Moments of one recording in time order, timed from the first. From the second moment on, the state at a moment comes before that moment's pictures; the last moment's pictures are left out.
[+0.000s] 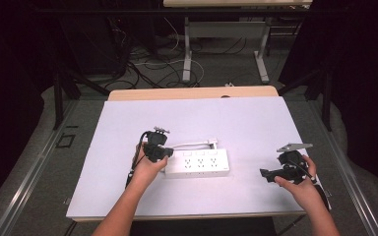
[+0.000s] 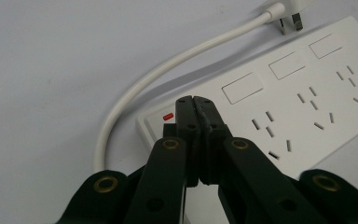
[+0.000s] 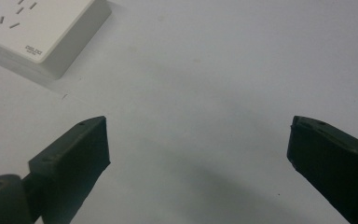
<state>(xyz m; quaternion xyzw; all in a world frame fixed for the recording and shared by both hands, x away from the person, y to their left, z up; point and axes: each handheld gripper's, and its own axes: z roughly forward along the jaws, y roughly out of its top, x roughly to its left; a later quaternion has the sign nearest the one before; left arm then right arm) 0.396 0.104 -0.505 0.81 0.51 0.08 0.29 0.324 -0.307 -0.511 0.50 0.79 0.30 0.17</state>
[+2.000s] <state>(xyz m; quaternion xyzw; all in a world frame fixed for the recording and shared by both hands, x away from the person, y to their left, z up) 0.399 0.099 -0.515 0.81 0.51 0.08 0.27 0.326 -0.307 -0.516 0.50 0.80 0.30 0.17</state>
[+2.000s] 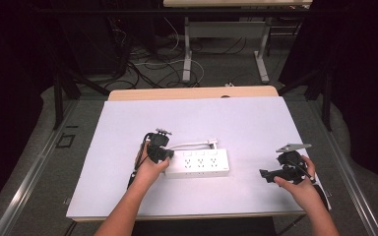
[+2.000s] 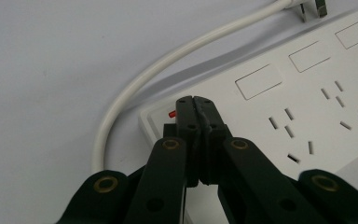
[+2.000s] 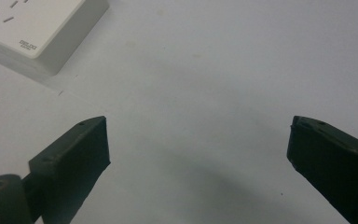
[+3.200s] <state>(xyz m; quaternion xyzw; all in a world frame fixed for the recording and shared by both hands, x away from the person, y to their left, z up) 0.389 0.097 -0.498 0.81 0.50 0.08 0.29 0.325 -0.307 -0.514 0.50 0.80 0.30 0.17</state>
